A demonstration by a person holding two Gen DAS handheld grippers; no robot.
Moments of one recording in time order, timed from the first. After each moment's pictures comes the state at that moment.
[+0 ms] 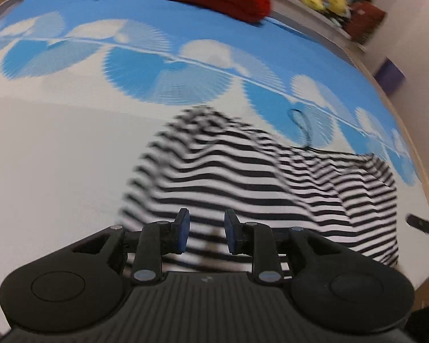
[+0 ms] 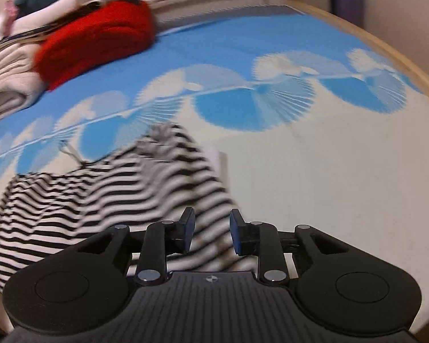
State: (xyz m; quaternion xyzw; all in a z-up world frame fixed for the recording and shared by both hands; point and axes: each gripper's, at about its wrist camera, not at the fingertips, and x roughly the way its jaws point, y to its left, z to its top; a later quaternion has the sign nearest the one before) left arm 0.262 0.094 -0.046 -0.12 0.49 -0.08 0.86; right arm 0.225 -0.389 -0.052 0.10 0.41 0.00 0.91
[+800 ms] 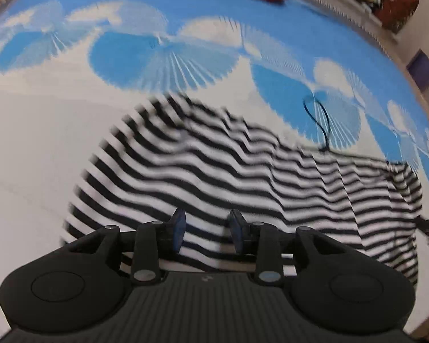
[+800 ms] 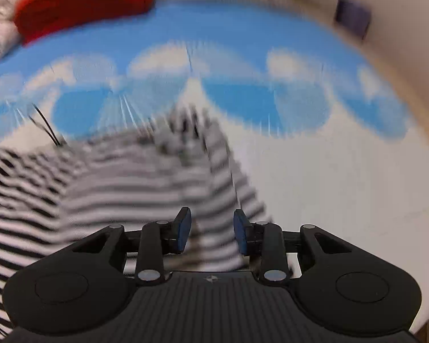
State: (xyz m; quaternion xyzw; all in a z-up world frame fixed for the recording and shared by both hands) left arm 0.316 0.040 -0.079 -0.10 0.52 0.00 0.85; right arm 0.278 -0.301 -0.061 -0.01 0.40 -0.07 0.91
